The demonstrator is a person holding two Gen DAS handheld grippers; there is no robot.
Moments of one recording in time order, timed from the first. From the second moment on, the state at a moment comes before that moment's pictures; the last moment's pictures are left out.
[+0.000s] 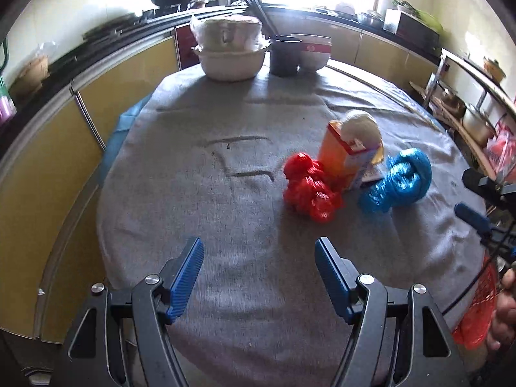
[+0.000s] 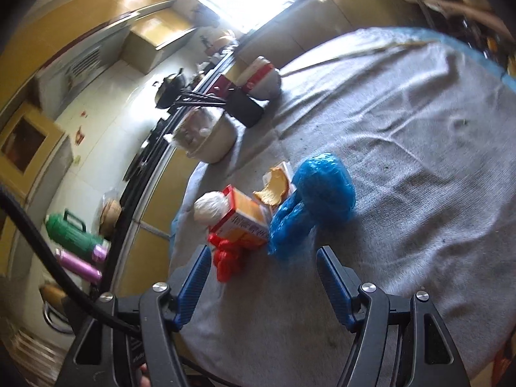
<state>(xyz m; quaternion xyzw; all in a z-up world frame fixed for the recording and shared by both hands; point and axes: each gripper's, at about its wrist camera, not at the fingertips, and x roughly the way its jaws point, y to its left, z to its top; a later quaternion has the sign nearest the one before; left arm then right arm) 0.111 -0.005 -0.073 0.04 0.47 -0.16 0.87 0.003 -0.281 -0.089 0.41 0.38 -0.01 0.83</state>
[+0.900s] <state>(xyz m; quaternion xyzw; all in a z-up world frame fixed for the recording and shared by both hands) 0.187 -0.046 -0.124 -0.08 0.50 -0.28 0.82 0.098 -0.297 -0.150 0.40 0.45 -0.14 0.79</state>
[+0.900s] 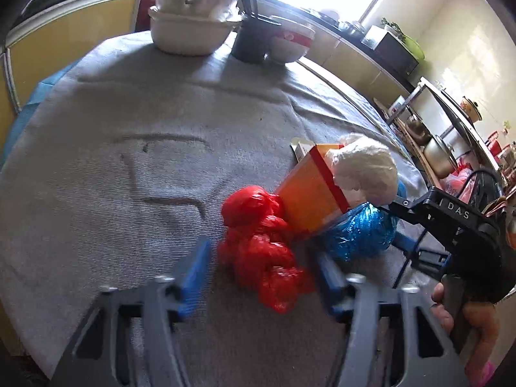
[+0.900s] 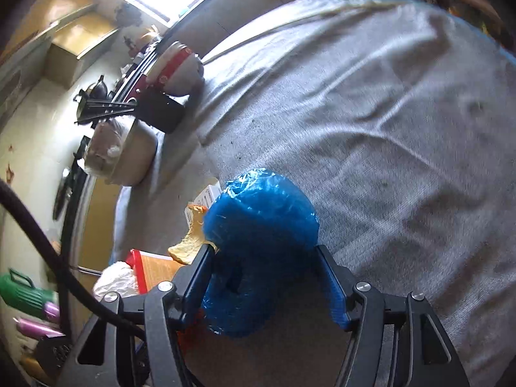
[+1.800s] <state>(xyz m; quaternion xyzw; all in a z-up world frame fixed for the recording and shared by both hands) 0.107 -0.026 -0.095 -0.04 0.47 -0.27 0.84 0.006 -0.279 -0.106 0.33 0.42 -0.09 0.84</state>
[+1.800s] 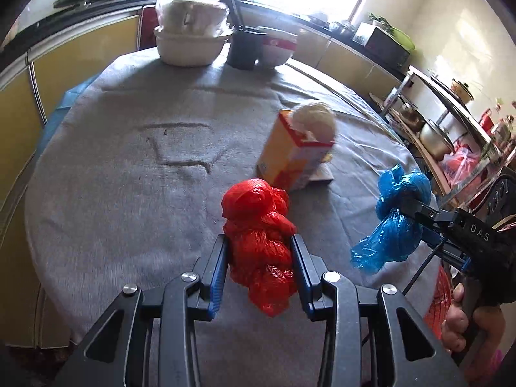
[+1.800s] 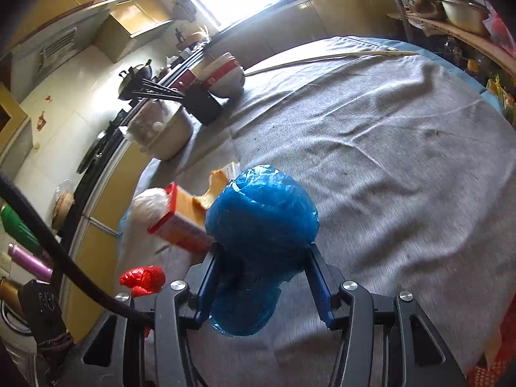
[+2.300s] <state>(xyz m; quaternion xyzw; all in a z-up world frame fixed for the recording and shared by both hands) 0.043 -0.051 -0.048 0.04 0.40 -0.26 0.88 -0.057 -0.273 -0.083 0.33 0.39 -0.07 0.86</state>
